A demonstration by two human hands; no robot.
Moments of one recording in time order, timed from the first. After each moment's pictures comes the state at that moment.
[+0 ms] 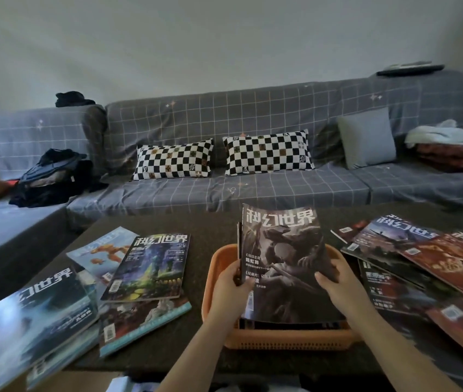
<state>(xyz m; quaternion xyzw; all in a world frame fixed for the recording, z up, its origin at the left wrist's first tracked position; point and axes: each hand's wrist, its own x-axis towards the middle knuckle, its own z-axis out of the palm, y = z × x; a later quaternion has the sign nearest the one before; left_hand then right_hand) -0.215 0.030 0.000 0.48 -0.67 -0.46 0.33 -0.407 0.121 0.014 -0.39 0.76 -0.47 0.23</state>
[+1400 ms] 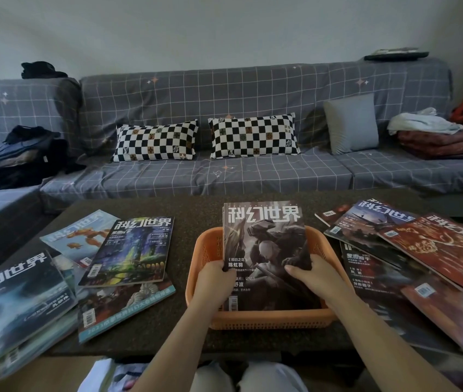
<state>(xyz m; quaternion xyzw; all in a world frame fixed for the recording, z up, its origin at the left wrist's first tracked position) -0.214 0.031 0.001 0.54 -0.67 -0.45 0.22 -0.404 0.117 0.012 -0.40 0.78 -0.37 0.31</state>
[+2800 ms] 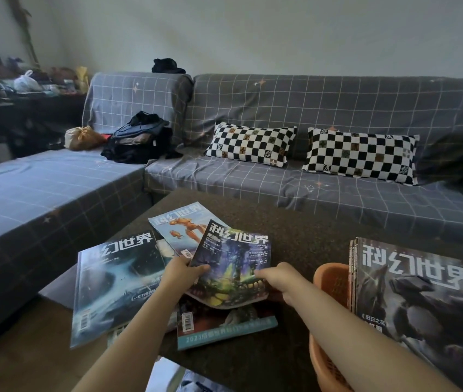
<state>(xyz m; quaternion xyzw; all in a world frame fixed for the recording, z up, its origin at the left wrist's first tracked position) 0.023 -0.133 -0.039 0.71 -0.52 -0.37 0.29 -0.186 -0.096 -0.002 -0.38 0.71 -0.31 0.51</state>
